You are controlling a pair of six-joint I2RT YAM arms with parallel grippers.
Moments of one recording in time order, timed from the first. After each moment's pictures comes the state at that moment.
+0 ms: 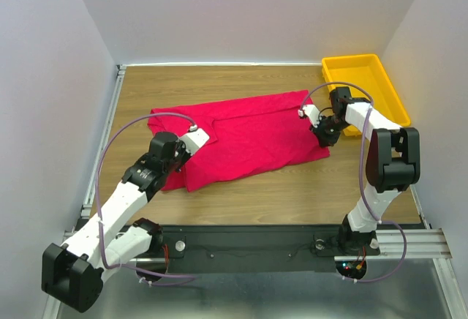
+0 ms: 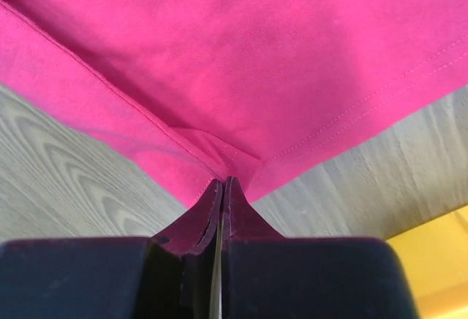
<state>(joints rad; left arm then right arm) -0.46 0.85 0.61 -0.37 -0.11 0.50 0.02 1.80 1.26 -0.83 -0.33 -0.97</state>
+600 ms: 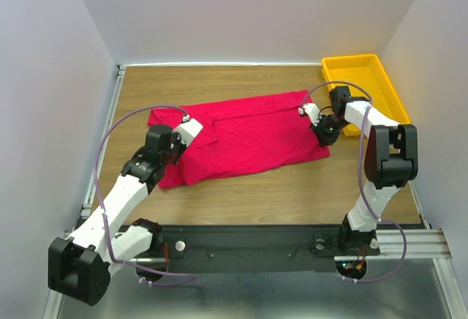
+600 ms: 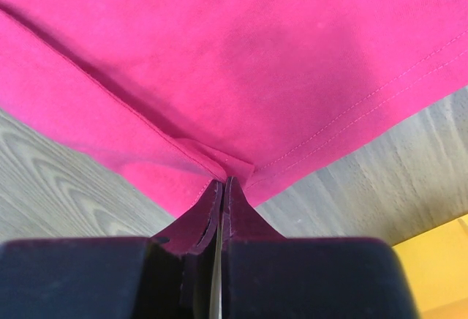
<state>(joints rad) -0.36 0.93 0.65 -0.33 -0.08 0.46 0.01 1.84 1.29 -0.82 -0.33 -0.94</state>
